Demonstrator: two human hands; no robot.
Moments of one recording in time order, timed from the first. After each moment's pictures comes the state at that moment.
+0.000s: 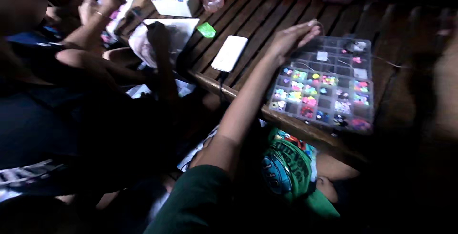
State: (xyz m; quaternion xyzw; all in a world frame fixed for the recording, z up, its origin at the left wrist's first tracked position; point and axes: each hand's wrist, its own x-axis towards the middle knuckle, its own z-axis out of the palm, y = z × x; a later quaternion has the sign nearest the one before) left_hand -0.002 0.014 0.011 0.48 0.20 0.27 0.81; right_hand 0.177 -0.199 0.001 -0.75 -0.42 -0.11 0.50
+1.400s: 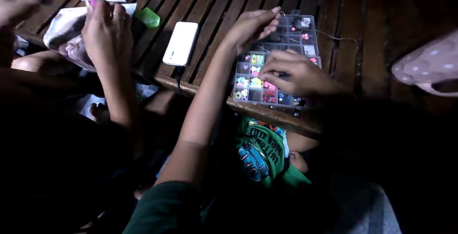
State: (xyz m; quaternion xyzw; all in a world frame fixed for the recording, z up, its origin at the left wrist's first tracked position) left_hand 0.001 0.009 0.014 0.63 0.16 0.13 0.75; right_hand 0.070 -0.171 -0.014 -0.55 -0.77 0.01 0.34
